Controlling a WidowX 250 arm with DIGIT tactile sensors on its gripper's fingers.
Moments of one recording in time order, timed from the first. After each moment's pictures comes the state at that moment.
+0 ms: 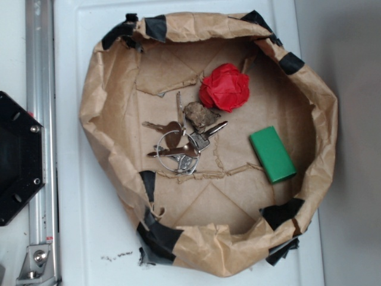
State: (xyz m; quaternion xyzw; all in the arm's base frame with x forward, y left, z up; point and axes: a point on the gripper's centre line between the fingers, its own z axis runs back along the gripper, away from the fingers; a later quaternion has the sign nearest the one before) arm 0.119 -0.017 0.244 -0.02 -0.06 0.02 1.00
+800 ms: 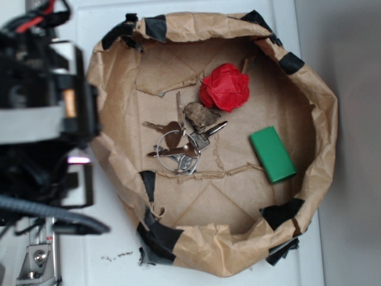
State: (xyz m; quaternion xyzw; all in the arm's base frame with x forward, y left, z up) arm 0.187 -0.005 0.197 0.05 -0.12 -0.06 0.99
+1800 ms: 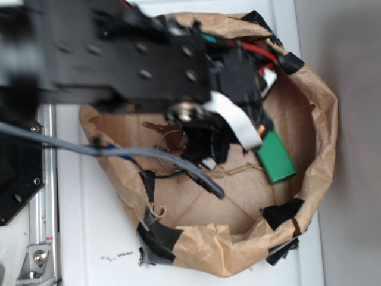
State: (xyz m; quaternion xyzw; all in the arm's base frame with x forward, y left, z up) arm 0.299 -0.006 0.073 0.04 -0.15 -0.37 0.92
